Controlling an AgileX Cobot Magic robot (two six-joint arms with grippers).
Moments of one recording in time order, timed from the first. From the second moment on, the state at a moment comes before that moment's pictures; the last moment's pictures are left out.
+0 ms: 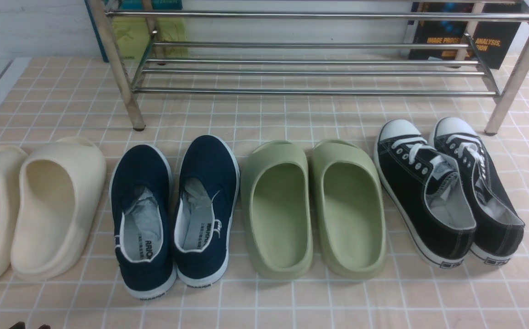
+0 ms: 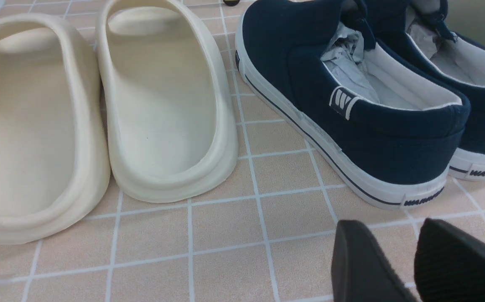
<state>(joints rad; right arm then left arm) 0.05 -0.01 0.01 0.15 0.39 0.04 -0.12 -0.01 0.02 -0.07 0.39 0.12</state>
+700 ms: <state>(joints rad) 0.05 -0.01 0.01 0.15 0.39 0.04 -0.12 -0.01 0.02 -0.07 0.39 0.12</state>
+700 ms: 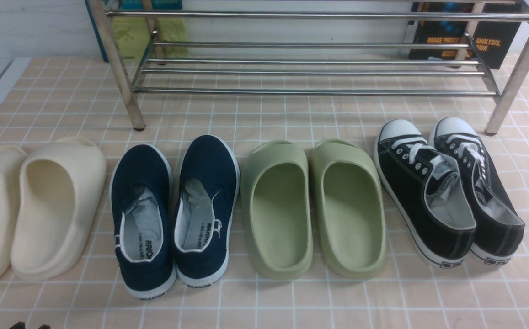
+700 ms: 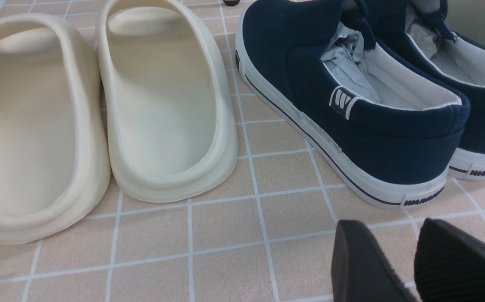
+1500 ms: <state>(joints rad) 0.05 -0.01 0.02 0.15 0.17 0.04 -0.12 -0.01 0.02 -0.07 0.39 0.12</state>
